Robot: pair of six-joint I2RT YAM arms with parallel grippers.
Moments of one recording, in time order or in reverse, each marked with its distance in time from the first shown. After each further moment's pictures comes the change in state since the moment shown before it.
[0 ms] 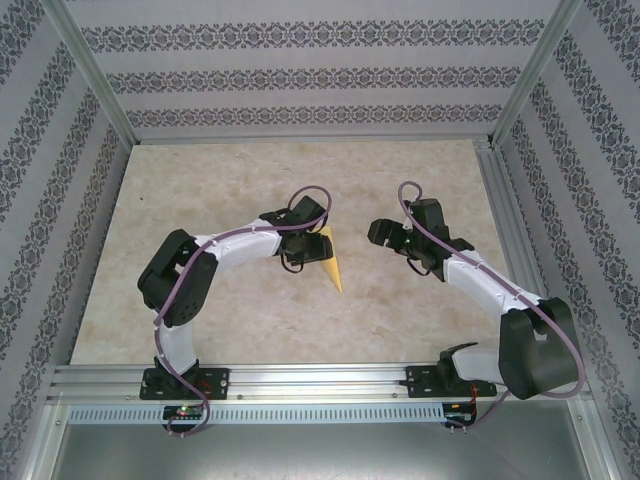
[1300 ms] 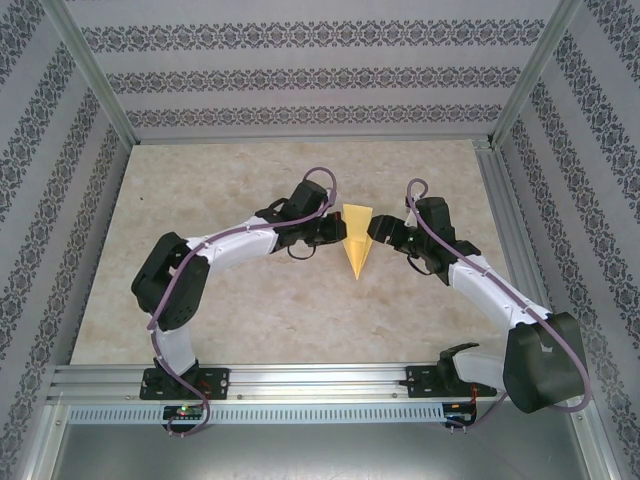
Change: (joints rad) left arm 0.010 -0.031 0.015 0.321 0.211 0.062; right arm -0.004 -0.068 0.000 0.020 -0.092 0.046
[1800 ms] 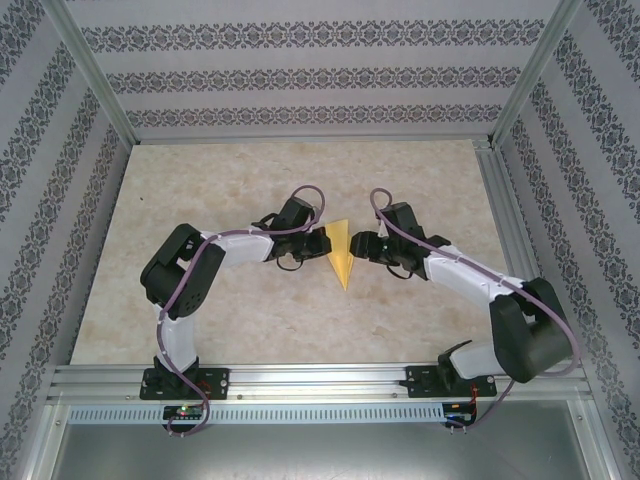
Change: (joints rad) left arm 0.075 0.073 -0.177 0.156 0.058 -0.026; right arm 0.188 0.183 0.063 -0.063 0.066 -0.005
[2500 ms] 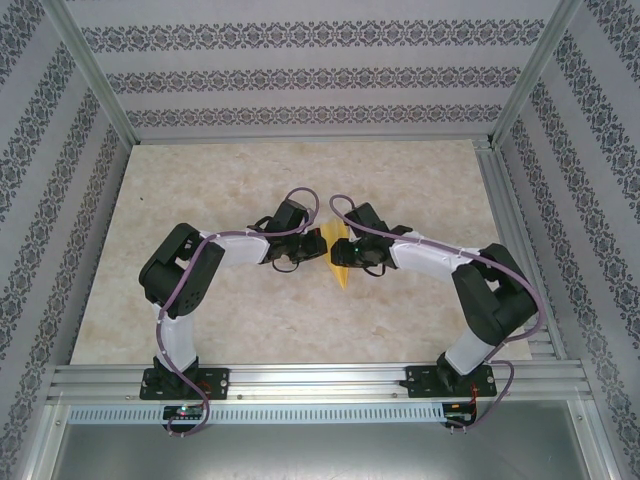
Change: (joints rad) left arm 0.020 0.000 -0.043 0.056 0.018 -0.023; right arm 0.133 0.243 0.161 -0.072 0.050 -0.045
